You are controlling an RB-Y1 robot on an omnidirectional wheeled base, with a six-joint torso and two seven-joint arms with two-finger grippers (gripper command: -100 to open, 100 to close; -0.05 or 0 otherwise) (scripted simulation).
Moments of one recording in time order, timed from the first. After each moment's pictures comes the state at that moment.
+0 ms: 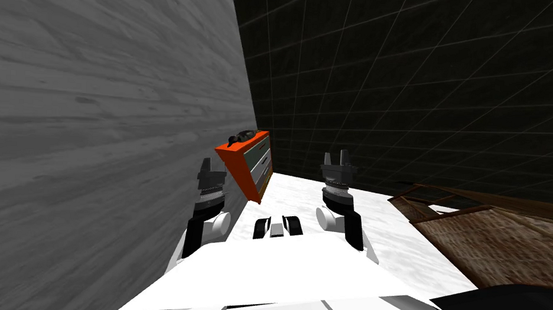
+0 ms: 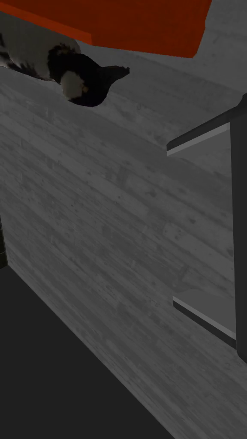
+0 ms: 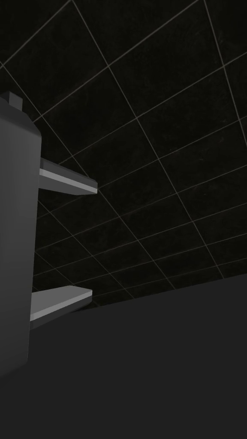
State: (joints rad) left arm 0.47 0.01 0.02 -2.29 0.01 -0.44 0.00; right arm 0.51 0.04 0.04 -2.36 -0.08 -0.55 -0.16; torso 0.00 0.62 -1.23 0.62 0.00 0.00
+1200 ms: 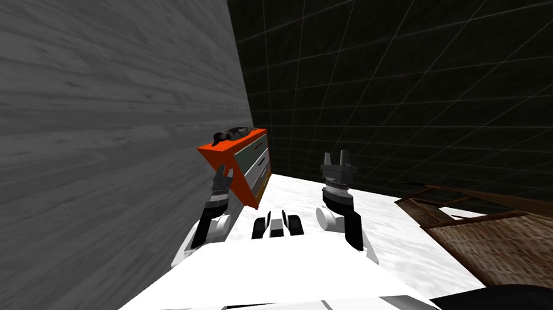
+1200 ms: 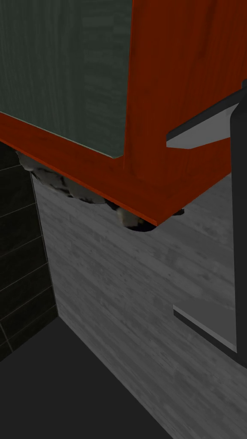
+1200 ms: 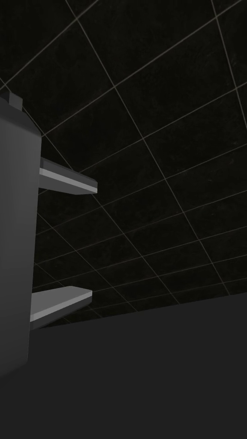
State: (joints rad) left arm 0.43 0.15 0.02 -2.06 0.01 -0.50 0.00; right arm 0.51 0.04 0.04 -2.36 -0.08 -0.55 -0.16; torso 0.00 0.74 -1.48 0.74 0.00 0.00
